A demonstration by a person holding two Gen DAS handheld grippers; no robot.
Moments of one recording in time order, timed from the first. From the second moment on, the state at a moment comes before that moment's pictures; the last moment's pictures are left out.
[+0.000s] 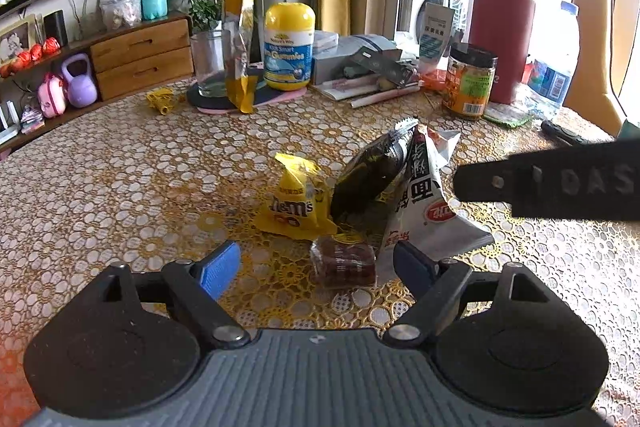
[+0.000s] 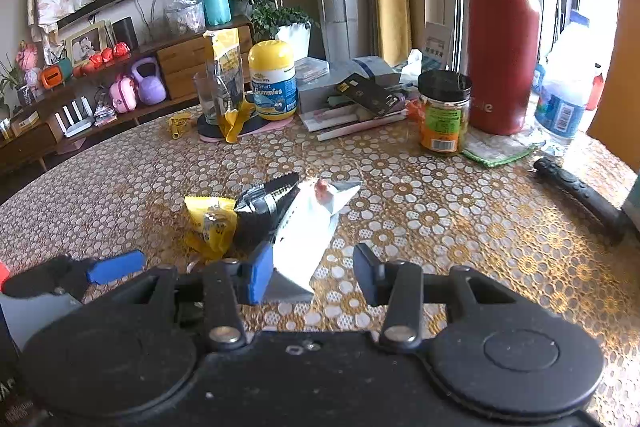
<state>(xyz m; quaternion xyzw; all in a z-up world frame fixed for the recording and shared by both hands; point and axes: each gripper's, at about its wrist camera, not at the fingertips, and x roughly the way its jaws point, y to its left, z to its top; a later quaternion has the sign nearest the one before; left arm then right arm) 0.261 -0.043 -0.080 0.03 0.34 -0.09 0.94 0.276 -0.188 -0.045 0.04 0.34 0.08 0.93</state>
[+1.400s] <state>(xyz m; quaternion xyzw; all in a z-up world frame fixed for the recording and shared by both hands) 0.111 0.008 -0.022 0.00 0.33 -0.06 0.94 0.181 -0.178 -0.040 0.09 0.35 0.12 0.92</state>
